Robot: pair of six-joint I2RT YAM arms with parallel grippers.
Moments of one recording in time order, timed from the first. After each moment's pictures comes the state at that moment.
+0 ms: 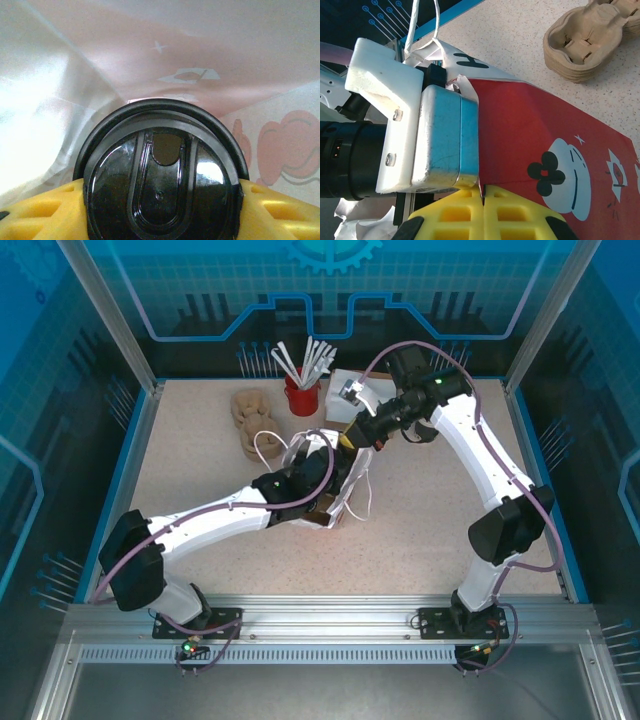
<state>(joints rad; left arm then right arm) -0.89 1.52 1.16 -0.31 -0.56 -0.46 0.40 1.77 1.94 -1.25 -0.79 -0.47</state>
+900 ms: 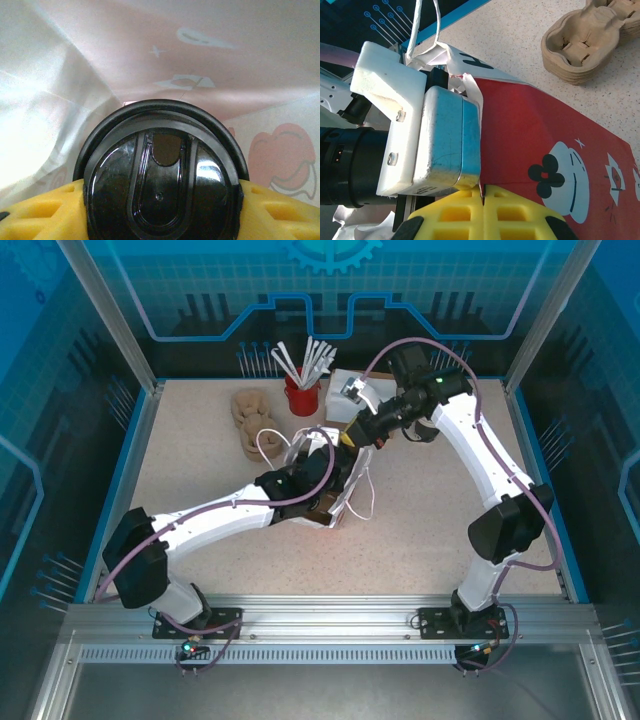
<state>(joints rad) -0.89 1.55 1.19 -0.32 -0.54 -0.51 0.39 1.78 1.94 -1.24 -0.81 -0.47</state>
